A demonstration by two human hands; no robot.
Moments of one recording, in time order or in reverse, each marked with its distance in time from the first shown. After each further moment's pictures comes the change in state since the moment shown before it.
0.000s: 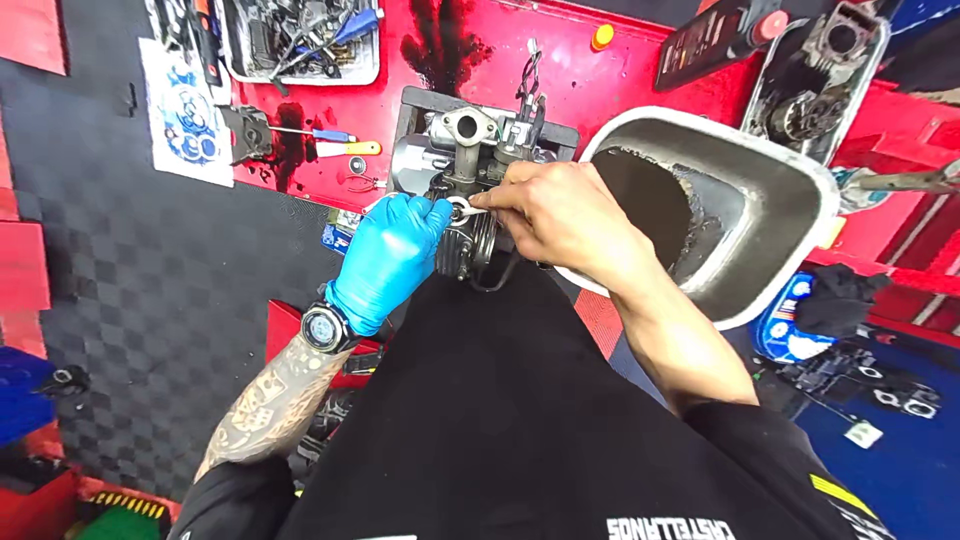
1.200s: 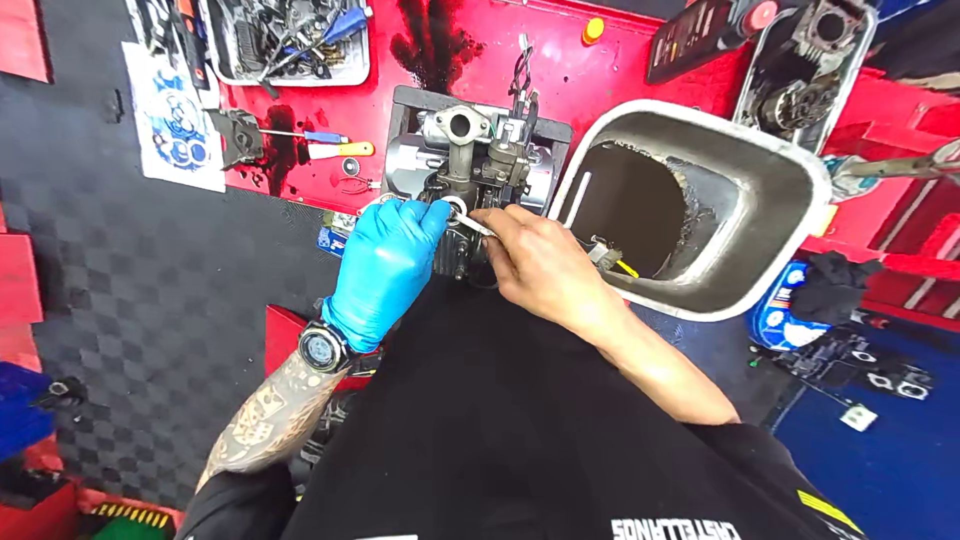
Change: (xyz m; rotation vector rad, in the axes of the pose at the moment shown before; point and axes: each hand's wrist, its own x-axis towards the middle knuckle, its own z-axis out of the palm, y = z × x) left_hand -0.003 0.014 -0.009 0.068 0.063 -0.064; right_hand -0.030 -0.047 0.030 0.184 0.093 0.264
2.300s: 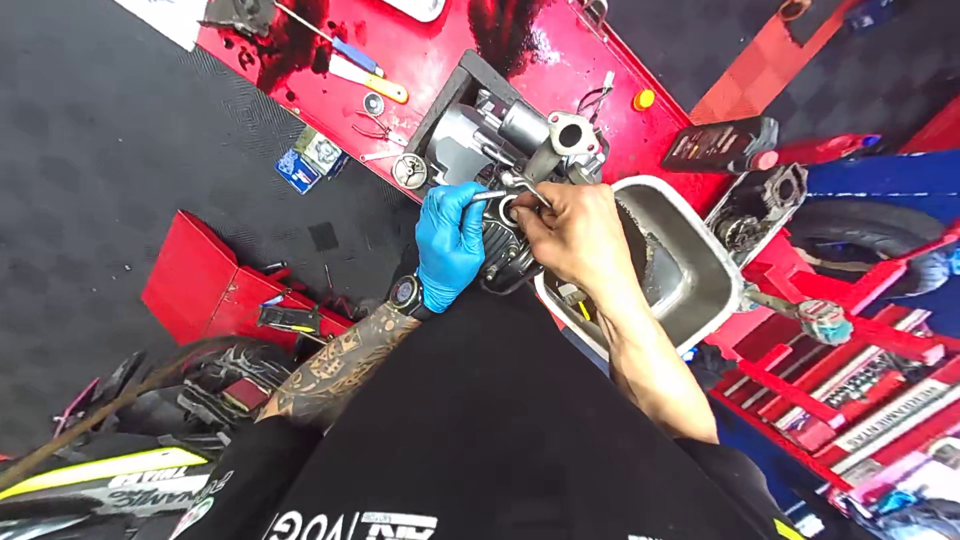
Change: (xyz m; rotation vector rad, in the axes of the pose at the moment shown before) left_hand -0.017 0.019 0.102 -0.594 0.831 -0.566; right_hand 0.067 -0.008 -0.004 -0.085 -0.098 -0.122
